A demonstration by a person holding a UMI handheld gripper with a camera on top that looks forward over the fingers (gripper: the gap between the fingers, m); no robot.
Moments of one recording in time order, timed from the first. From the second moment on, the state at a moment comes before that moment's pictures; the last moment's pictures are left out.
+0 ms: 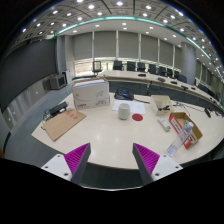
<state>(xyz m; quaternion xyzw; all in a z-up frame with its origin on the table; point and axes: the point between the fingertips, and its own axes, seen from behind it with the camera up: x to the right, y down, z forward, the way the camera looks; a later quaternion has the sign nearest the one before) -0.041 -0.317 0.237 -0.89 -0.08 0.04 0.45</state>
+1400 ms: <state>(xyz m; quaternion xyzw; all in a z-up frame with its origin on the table) 0.312 -0.141 0.076 -0.85 0.03 -0.02 0.53</state>
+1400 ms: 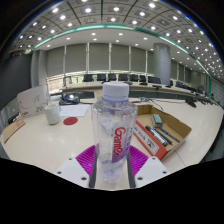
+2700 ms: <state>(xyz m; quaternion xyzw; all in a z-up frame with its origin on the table) 0.129 0.194 0.223 -0.52 -0.50 -0.58 0.38</state>
